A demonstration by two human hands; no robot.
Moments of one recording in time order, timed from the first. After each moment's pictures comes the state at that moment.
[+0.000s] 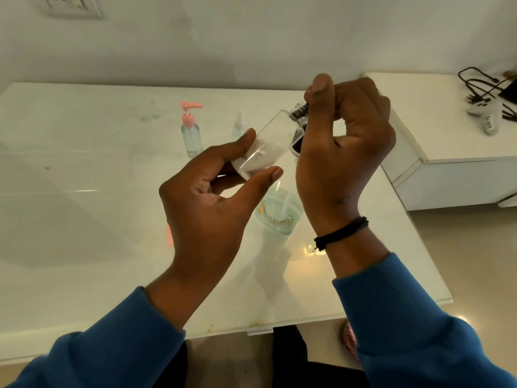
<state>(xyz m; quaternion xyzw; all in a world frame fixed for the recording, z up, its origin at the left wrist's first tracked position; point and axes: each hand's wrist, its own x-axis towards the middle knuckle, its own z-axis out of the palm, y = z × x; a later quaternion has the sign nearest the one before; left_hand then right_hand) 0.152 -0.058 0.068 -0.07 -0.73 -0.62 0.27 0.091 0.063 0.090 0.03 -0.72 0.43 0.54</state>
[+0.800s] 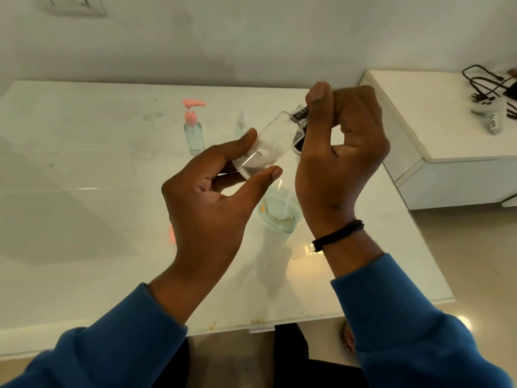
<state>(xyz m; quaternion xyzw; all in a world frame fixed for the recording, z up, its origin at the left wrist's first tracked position) 0.150 -0.060 0.066 -0.07 -0.74 -0.62 0.27 0.092 0.062 0.084 0.04 -0.72 0.45 0.53</state>
